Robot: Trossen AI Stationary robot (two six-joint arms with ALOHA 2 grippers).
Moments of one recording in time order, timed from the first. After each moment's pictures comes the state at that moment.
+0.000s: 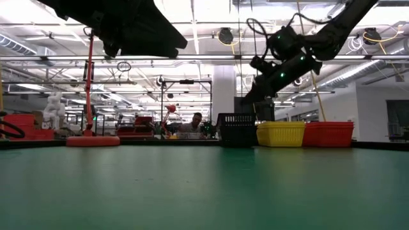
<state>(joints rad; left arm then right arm) -0.55 1.65 0.84 0.30 -0.90 -0.37 -0.59 1.44 0.66 0.30 -0.14 -0.27</state>
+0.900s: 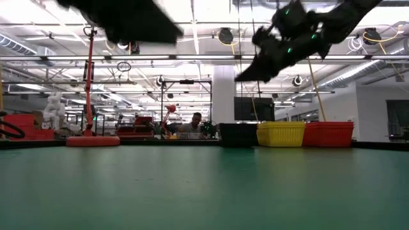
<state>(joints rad) -0.55 1.63 0.84 0.28 -0.89 -0.29 -0.46 1.35 0.67 0.26 -0.24 -0.13</state>
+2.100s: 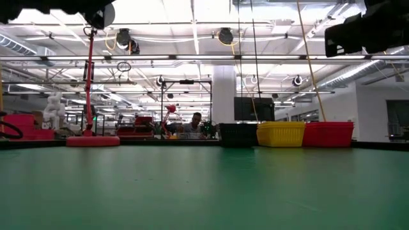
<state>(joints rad) -0.40 0.86 0.40 0.48 -0.35 0.12 0.36 0.56 0.17 0.26 0.16 -0.15</state>
